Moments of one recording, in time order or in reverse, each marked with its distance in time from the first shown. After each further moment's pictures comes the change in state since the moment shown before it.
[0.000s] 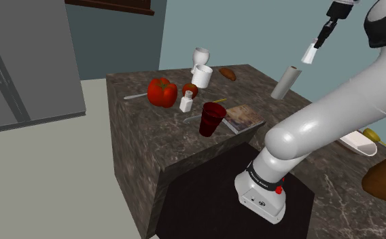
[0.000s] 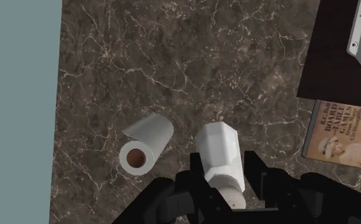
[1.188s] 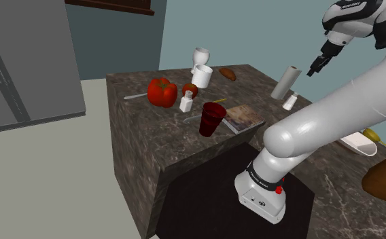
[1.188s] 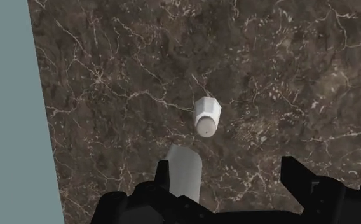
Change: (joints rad) arm -0.080 -0.030 -0.136 -0.351 0.011 0.415 0.056
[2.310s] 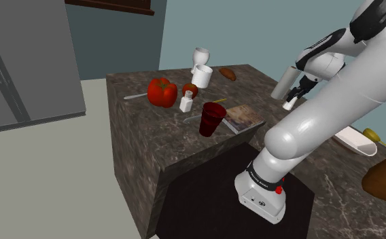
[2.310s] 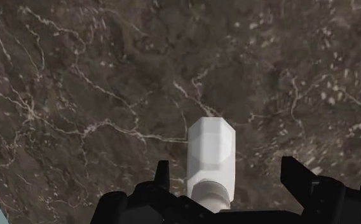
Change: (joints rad) arm 0.068 0.173 -0.202 -0.352 0.180 0.552 0.025
